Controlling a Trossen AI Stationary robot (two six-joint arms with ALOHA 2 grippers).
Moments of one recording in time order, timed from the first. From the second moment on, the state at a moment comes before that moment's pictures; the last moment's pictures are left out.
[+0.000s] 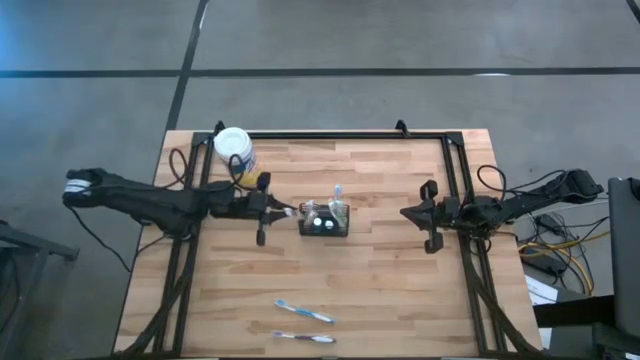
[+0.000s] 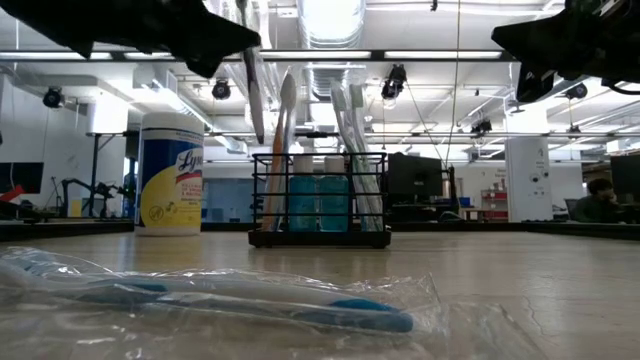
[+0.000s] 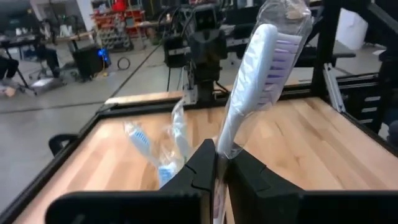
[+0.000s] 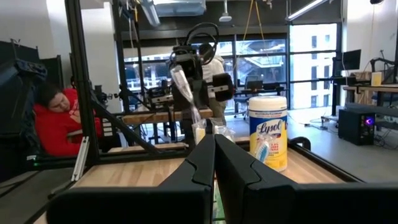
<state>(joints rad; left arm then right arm) -0.04 1.00 0.49 0.44 -0.04 0.10 0.26 0.54 0.01 0.77 0.32 0.02</state>
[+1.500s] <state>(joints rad) 0.05 1.31 0.50 0.53 0.06 -0.01 0.26 0.54 0.01 0.77 0.32 0.05</state>
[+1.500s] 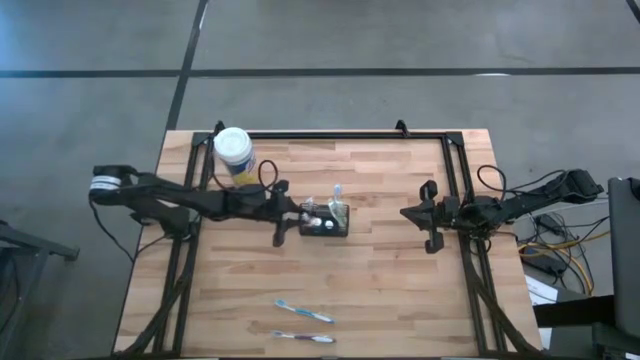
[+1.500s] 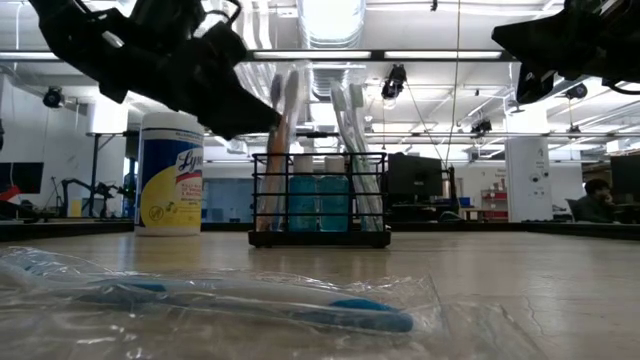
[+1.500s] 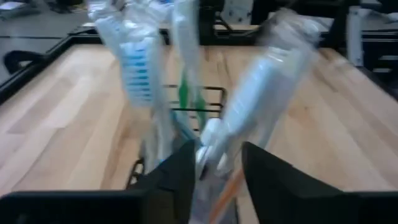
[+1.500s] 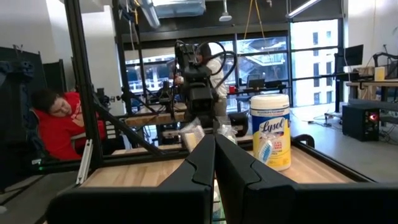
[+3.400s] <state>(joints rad) -0.09 0.14 0.24 -0.02 -0.04 0.02 0.26 0.60 0.01 0.76 0.31 0.03</state>
